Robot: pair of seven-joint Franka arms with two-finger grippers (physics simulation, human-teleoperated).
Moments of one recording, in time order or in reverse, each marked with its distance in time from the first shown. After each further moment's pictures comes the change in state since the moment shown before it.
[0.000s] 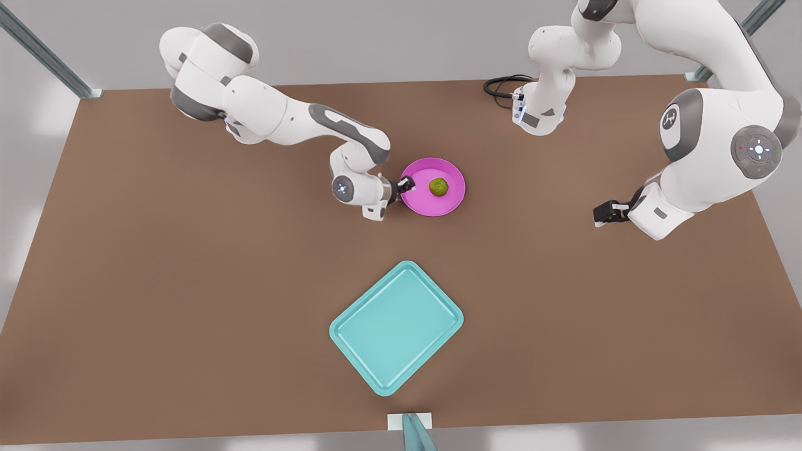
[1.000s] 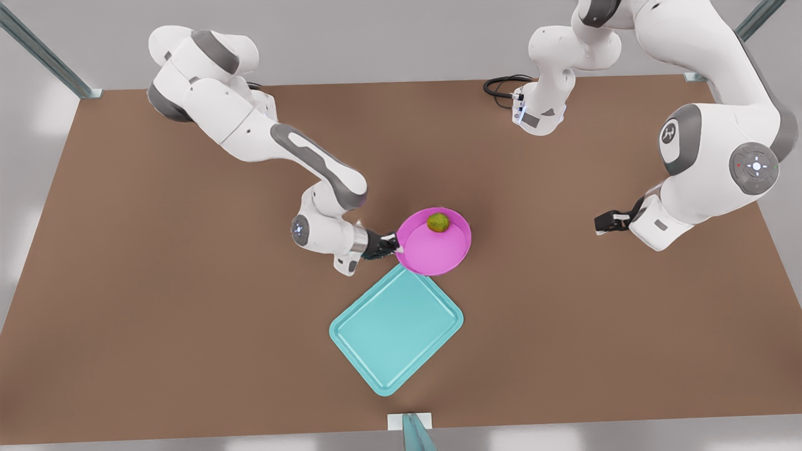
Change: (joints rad) left arm 0.005 0.034 0.014 0.002 -0.001 0.022 0.004; right arm -0.150 -0.037 -0.107 0.326 0.010 -0.141 -0.014
